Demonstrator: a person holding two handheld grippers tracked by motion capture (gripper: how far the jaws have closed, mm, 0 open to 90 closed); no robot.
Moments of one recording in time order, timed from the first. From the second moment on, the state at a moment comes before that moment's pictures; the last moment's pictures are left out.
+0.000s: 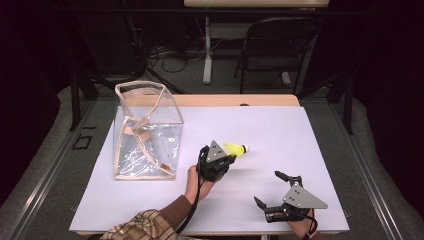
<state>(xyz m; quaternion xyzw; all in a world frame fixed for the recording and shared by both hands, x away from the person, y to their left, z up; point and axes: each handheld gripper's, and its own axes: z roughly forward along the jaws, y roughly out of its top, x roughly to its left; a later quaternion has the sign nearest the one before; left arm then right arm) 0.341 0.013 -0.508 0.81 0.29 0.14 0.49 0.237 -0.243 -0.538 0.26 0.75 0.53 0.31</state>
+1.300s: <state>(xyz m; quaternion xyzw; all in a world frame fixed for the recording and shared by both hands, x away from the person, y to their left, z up) 0.350 0.026 -0.455 0.80 0.26 0.15 0.51 0.238 -0.244 -0.538 0.26 0.75 0.53 0.30</state>
